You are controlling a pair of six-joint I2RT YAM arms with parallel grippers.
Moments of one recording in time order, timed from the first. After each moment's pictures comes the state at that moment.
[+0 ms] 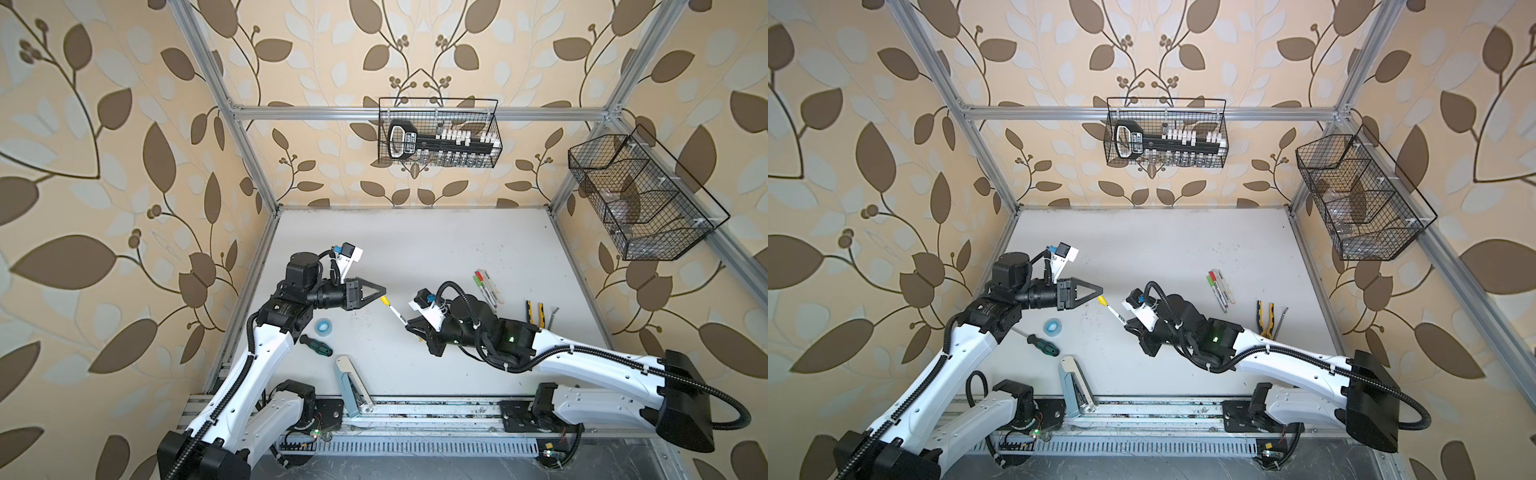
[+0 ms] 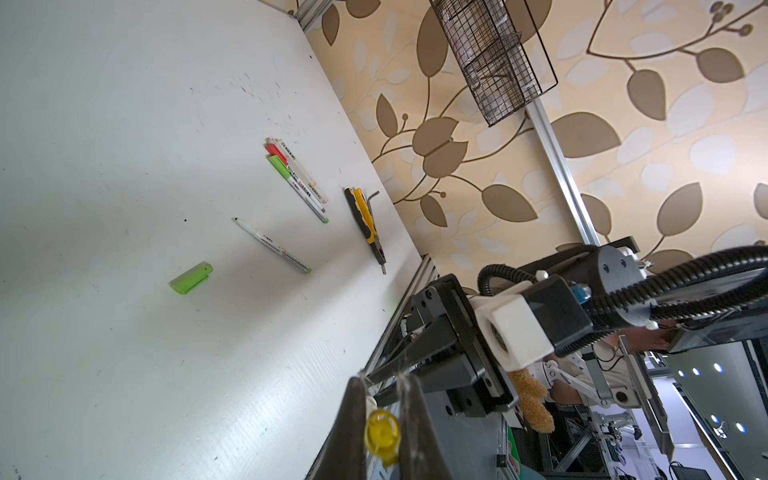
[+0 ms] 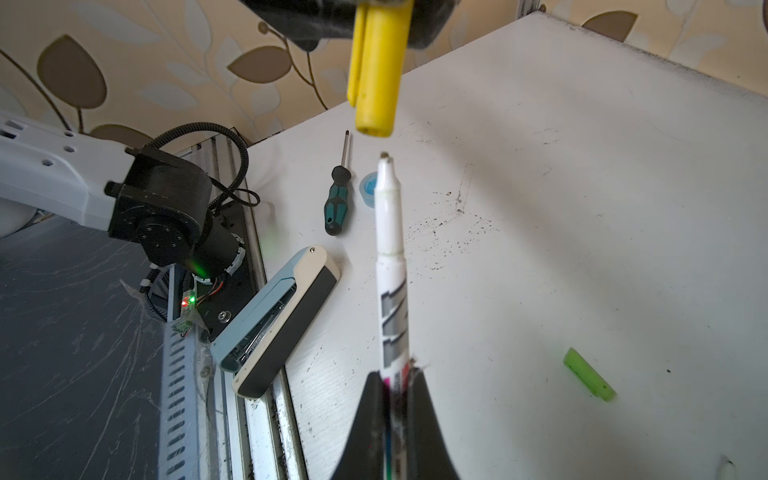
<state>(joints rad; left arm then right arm) -0.21 0.92 0.79 -0.35 1.02 -0.51 1.03 1.15 0.75 -0.09 -0.09 0.11</state>
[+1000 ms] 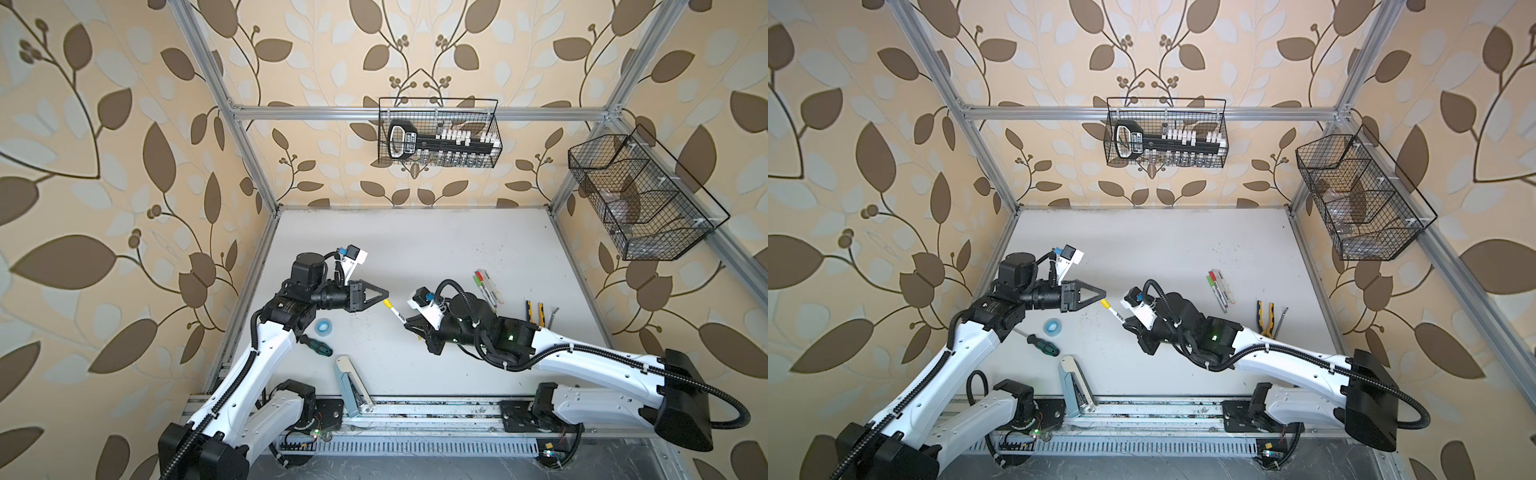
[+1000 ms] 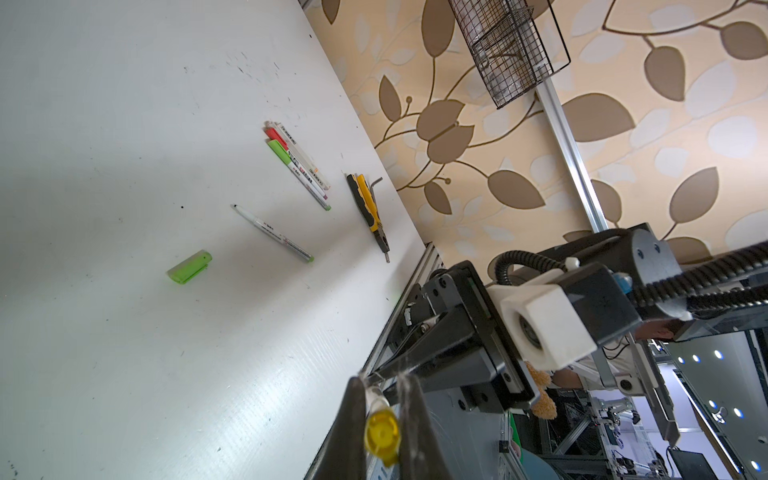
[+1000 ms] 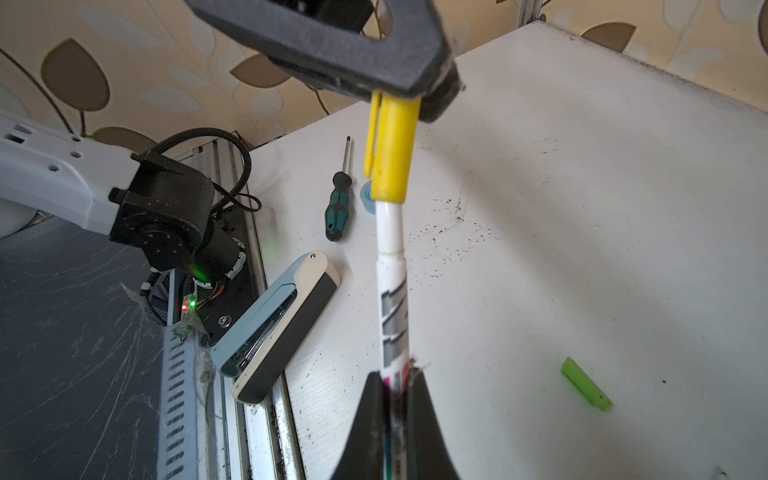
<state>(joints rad) -0.25 0.95 0.79 -0.39 1.01 -0.46 1.03 1.16 0.77 -0.10 -0.09 0.10</state>
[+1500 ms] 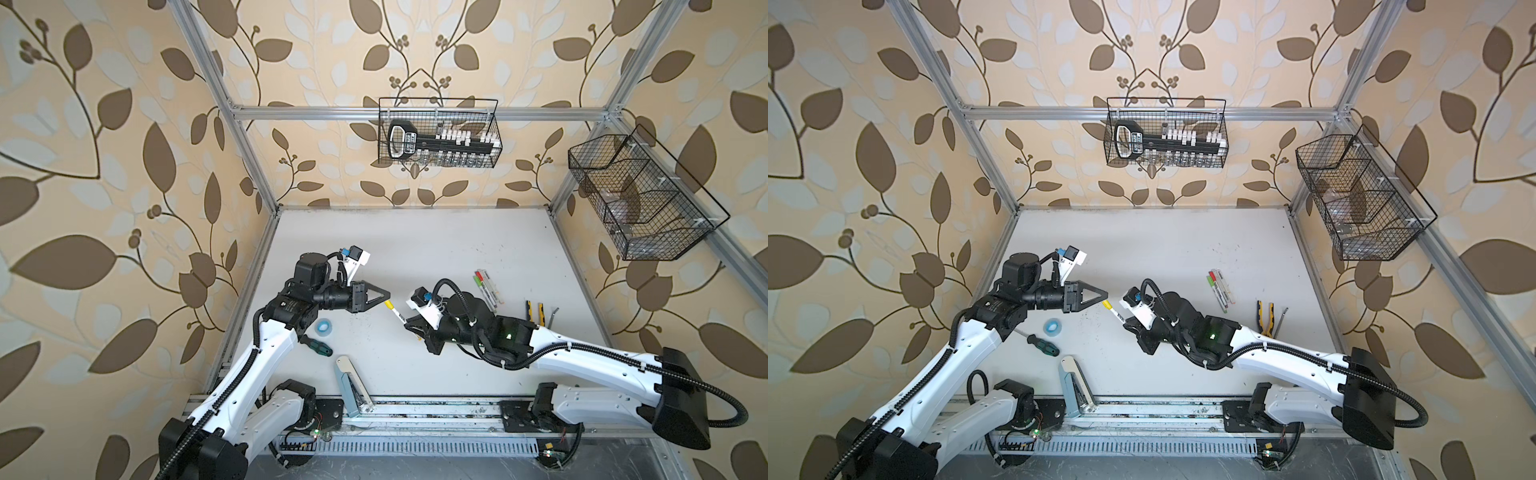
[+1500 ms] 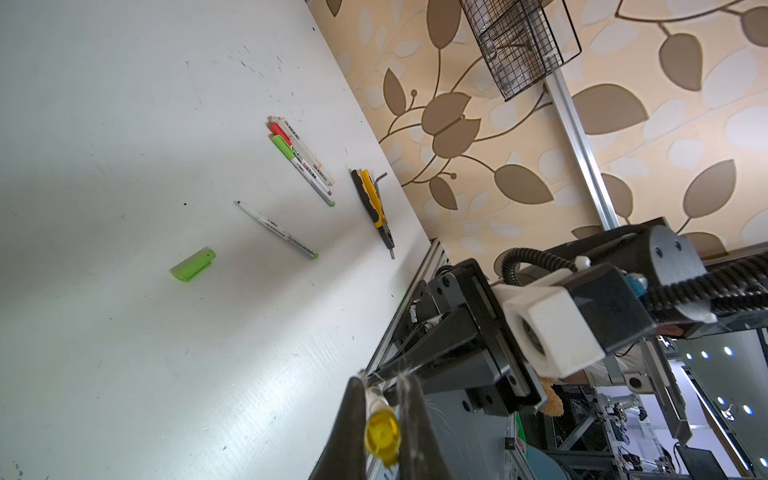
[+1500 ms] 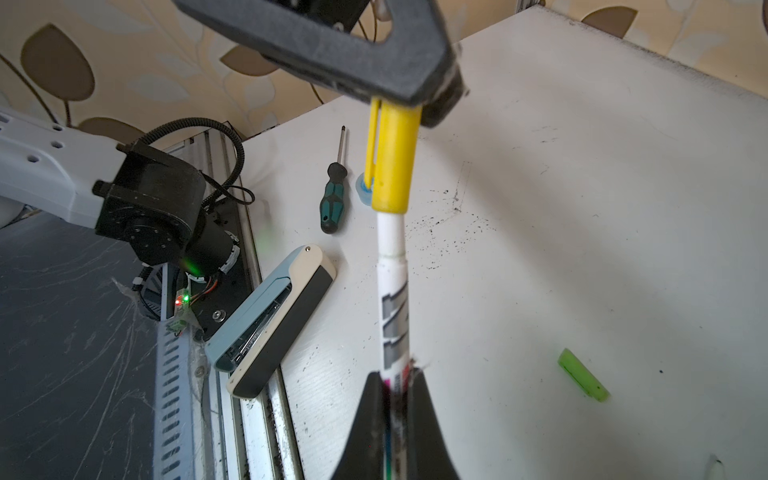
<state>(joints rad) -0.27 0.96 0.79 -0.39 0.99 -0.45 1.03 1.18 0.79 -0.12 -0.08 0.10</state>
